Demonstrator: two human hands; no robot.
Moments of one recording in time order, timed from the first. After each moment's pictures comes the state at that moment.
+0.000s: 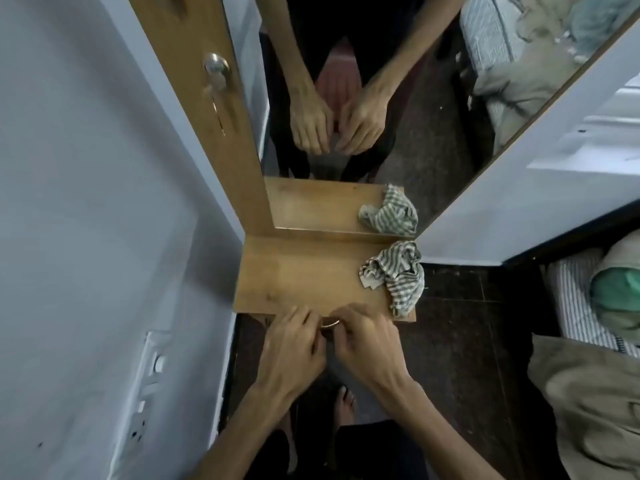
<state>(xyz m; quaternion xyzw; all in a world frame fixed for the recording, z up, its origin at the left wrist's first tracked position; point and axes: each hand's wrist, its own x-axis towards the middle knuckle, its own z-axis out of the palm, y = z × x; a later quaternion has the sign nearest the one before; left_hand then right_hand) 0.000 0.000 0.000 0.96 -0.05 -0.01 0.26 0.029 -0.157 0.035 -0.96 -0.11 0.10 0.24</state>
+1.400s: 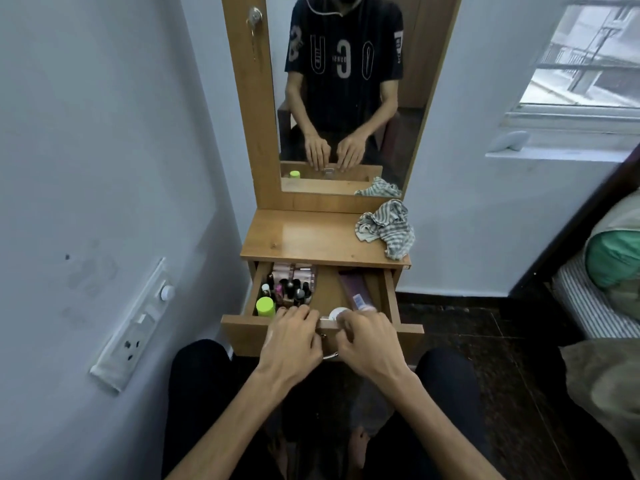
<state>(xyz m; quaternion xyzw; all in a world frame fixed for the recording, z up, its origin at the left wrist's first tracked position) -0.133 -0.024 -0.119 0.98 -0.09 0.11 0.11 -0.118 -0.190 -0.093 -0.96 -0.18 -0.06 0.20</state>
